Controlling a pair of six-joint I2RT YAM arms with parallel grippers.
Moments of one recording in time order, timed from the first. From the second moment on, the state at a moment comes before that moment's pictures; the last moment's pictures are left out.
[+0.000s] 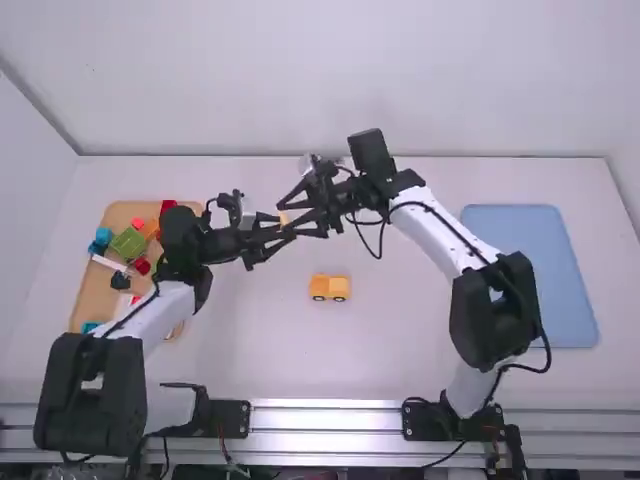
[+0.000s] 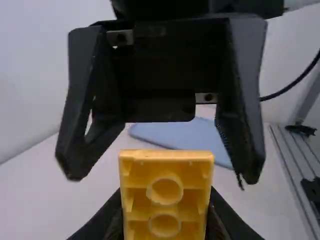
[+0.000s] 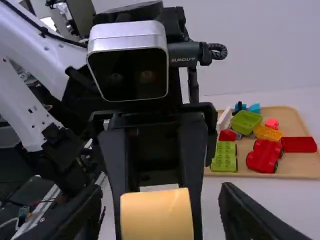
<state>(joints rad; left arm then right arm) -0.02 1.37 0.58 0.77 1.21 -0.10 0.45 1.86 1.51 -0.44 -1.38 -0.58</state>
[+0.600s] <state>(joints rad) -0.02 1.37 0.58 0.84 1.24 -0.13 0.46 1.86 1.51 -0.47 -1.39 -0.65</state>
